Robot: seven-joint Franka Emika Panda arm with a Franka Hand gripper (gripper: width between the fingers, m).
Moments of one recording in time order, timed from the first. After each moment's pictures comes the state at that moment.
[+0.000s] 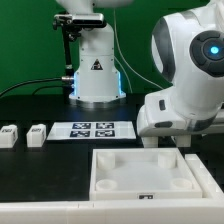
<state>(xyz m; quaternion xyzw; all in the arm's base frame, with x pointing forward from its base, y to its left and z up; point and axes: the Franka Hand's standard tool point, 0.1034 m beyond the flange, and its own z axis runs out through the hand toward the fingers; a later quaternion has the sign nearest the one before) 0.394 0.175 0.004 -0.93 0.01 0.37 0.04</state>
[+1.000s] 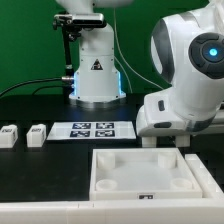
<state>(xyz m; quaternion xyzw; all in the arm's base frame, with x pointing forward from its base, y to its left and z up) 0.394 0.174 0.005 -0.93 0.01 0.37 0.04</state>
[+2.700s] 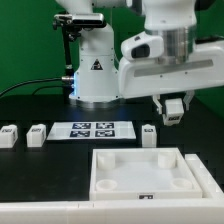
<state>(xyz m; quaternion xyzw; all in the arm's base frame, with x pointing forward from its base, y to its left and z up) 0.464 0.129 0.094 -1.00 -0.02 0.00 0.06</state>
